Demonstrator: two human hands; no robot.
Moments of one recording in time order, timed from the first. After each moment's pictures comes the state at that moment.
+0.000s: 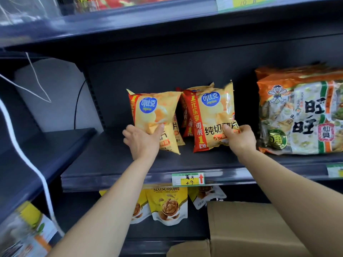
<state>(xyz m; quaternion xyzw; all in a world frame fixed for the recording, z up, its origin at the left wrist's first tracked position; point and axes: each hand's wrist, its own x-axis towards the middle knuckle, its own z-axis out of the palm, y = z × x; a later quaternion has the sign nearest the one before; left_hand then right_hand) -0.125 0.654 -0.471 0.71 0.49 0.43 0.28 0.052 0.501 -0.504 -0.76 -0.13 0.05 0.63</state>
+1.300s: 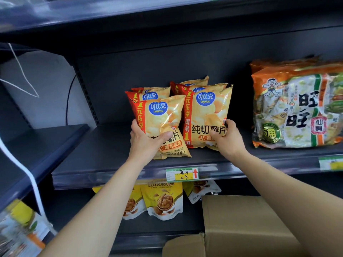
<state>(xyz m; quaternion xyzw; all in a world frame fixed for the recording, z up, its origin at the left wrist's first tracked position) -0.128 0.659 -0.497 0.77 0.35 0.35 0.40 0.034 0.498 -0.512 -0.82 -0.23 0.04 0.53</state>
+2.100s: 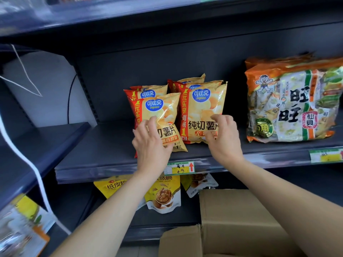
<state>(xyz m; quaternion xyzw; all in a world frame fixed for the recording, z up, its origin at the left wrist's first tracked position) -0.136 0.599 -0.505 0.86 0.34 0.39 0.04 -0.007 0.472 -0.502 -0.81 -0.36 -0.17 0.43</state>
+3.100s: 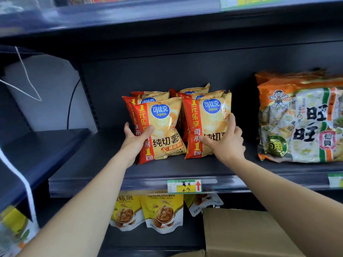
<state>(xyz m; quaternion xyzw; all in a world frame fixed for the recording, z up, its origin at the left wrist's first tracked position) -0.125 0.712 -0.485 0.66 0.36 0.32 0.58 0.036 0.519 -0.498 -0.86 -0.25 -0.04 0.44</state>
